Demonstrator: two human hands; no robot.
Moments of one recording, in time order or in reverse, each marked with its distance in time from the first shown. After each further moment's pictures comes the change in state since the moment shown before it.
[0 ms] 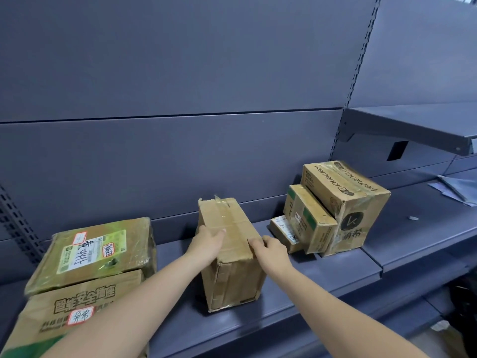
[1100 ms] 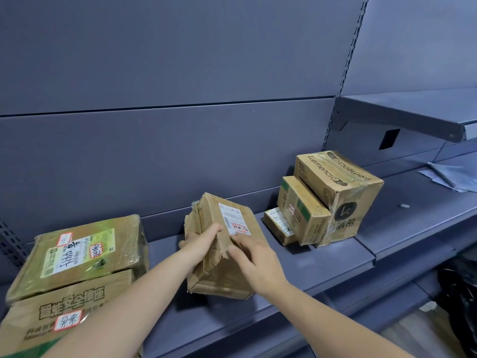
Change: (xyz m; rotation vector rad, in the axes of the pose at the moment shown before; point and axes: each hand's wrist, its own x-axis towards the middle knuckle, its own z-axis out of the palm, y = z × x) left_hand 0.029 -0.028 0.007 -0.284 -0.182 -0.302; right_hand -0.020 0.018 0.014 -0.255 0.028 -0.503
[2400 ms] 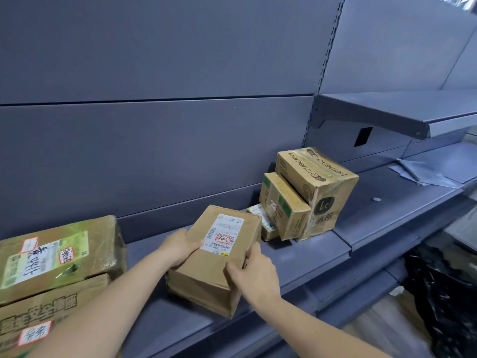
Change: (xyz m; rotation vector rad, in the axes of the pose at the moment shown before) left_hand 0.002 0.003 -0.003 0.599 0.001 0.332; right_hand -0.025 0.011 0.005 -0.063 0.137 0.437
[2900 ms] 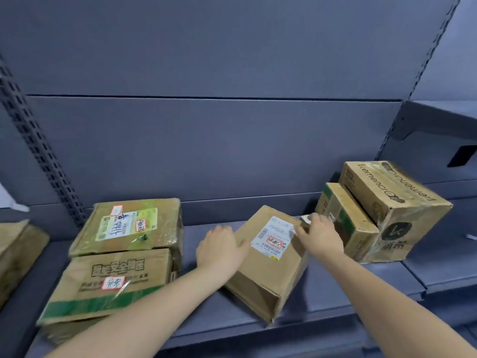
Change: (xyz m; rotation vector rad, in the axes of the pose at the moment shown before) left_hand -0.072 0.016 0.000 0.255 0.400 -0.056; right_hand 0.128 0.007 -0.020 -0.389 0.015 -0.185
